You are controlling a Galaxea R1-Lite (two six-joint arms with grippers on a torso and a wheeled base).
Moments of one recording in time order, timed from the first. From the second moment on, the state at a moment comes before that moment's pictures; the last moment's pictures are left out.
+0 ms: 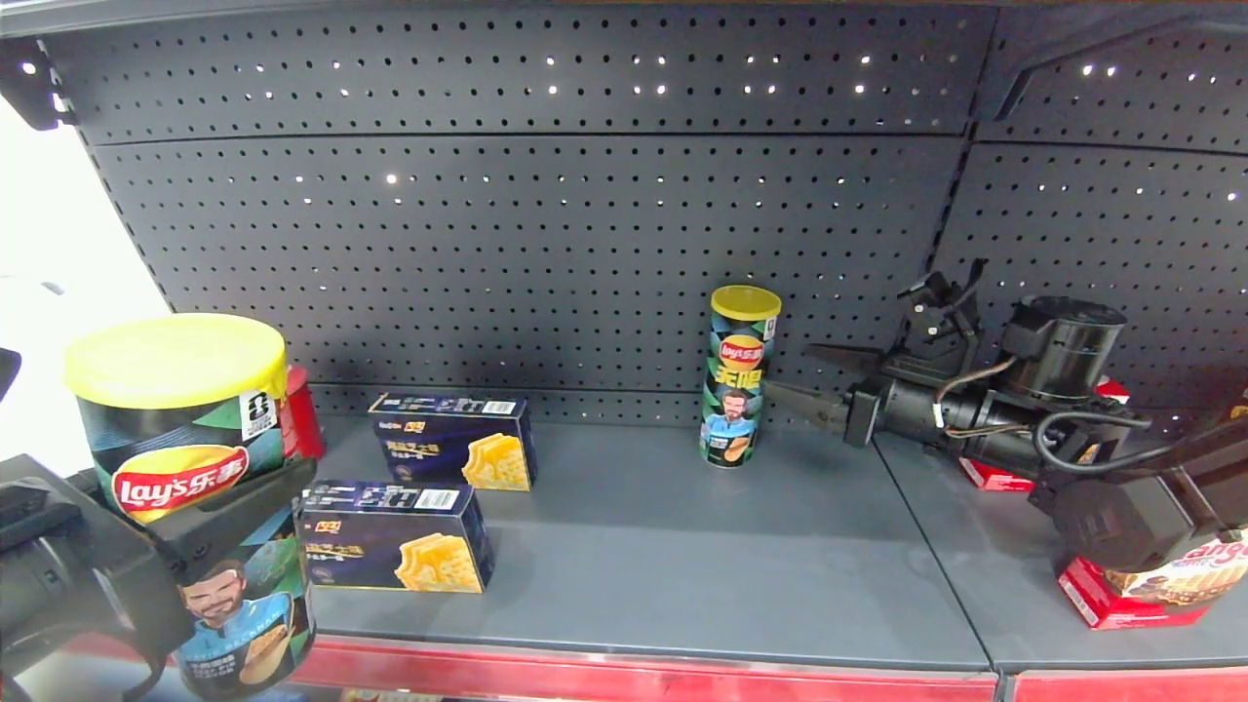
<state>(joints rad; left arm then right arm) -0.37 1.00 -0.50 -0.35 0.00 0.04 0.31 1.90 -0.86 -1.05 0.58 -0.01</state>
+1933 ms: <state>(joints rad) -0.36 0.99 -0.49 -0.35 0.00 0.04 0.33 2.16 -1.30 -0.86 0.64 -0.03</state>
